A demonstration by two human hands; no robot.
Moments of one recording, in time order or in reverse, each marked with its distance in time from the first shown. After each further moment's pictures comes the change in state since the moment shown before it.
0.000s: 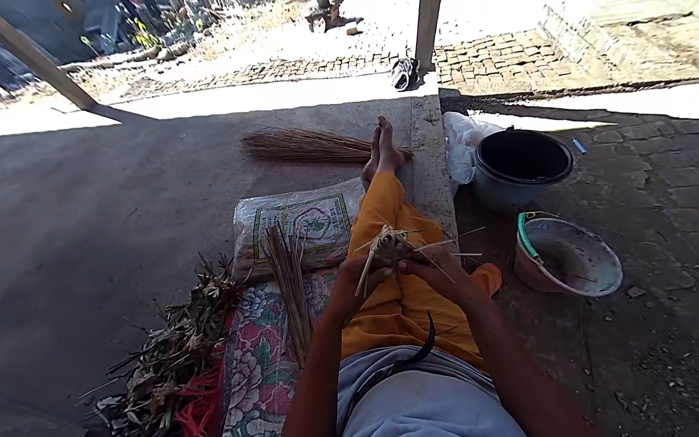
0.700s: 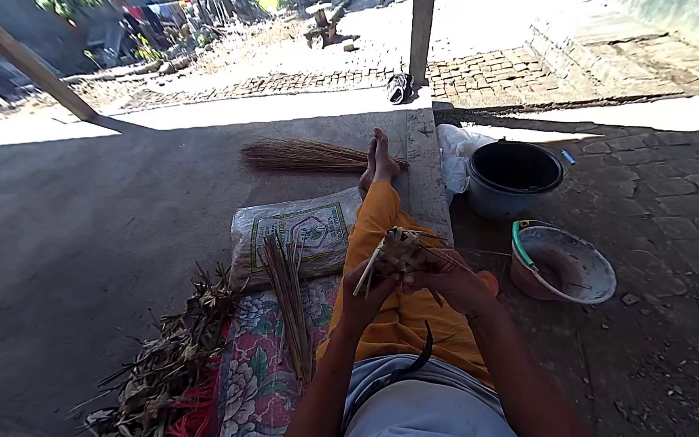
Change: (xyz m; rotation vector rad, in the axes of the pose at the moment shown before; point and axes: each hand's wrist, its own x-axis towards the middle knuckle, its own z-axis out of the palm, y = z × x) left_hand 0.000 0.011 0.041 -0.188 0.254 0.316; right_hand -0.015 -0.022 -0.005 0.591 -0.030 -0.084
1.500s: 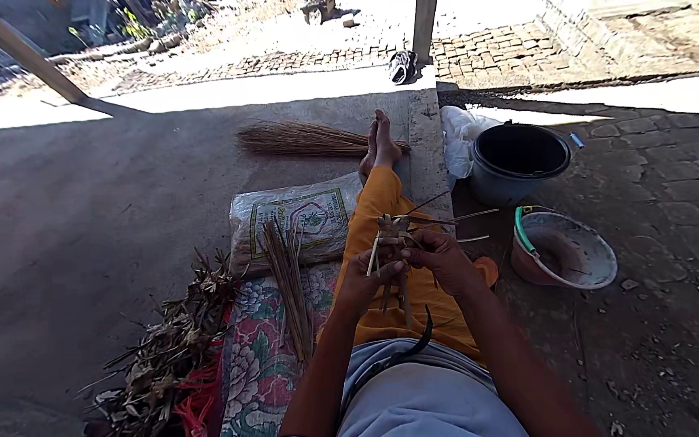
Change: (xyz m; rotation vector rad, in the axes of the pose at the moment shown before) left_hand 0.007 0.026 0.001 -0.231 -0.032 -0.614; right_hand 0.012 0.019 -0.001 -0.111 0.249 0.035
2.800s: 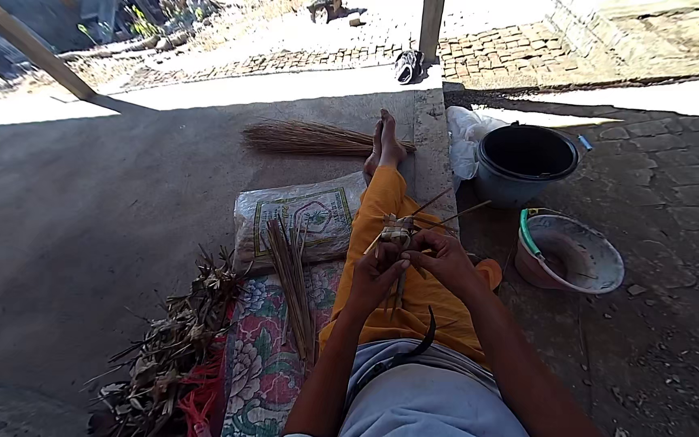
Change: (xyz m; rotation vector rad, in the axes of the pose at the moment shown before) left_hand 0.012 -0.028 -0.009 0.281 -0.046 0.350; right_hand 0.001 0.004 -0.005 -0.419 -0.032 -0.123
